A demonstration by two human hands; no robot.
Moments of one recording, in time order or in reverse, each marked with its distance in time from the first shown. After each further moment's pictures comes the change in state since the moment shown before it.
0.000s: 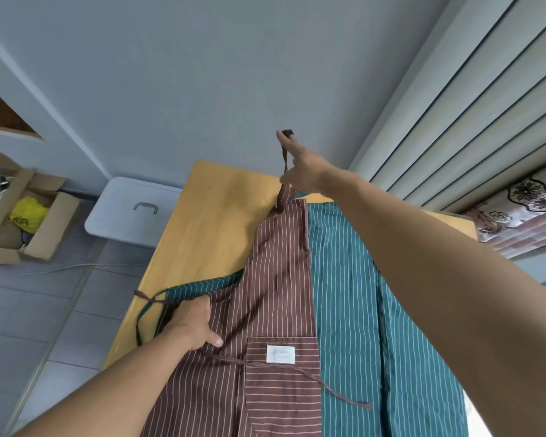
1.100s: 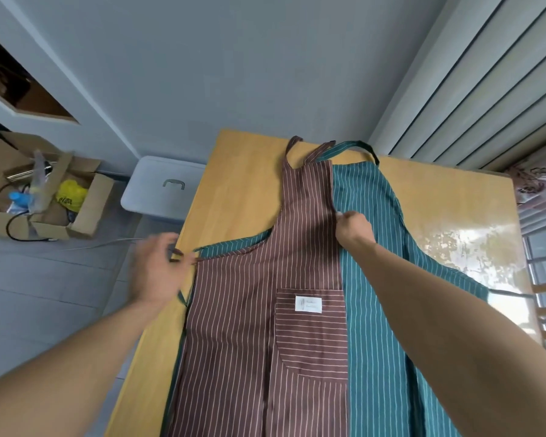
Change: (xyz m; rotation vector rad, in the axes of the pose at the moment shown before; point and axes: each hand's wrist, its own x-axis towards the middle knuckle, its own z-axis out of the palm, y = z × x) left_hand -0.042 -0.086 -0.043 -0.214 0.721 0.056; right_hand -0.093 0.120 0.147 0.316 0.205 0.632
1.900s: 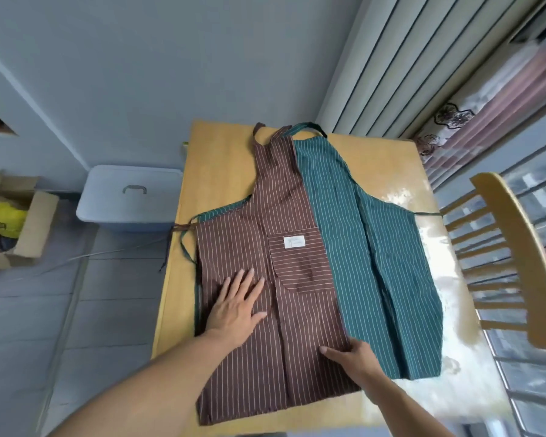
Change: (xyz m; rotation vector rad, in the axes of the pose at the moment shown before) left_hand -0.166 -0.035 0.068 0.451 -0.577 0.722; right_hand -0.334 0.222 0.096 0.242 -0.173 0.370
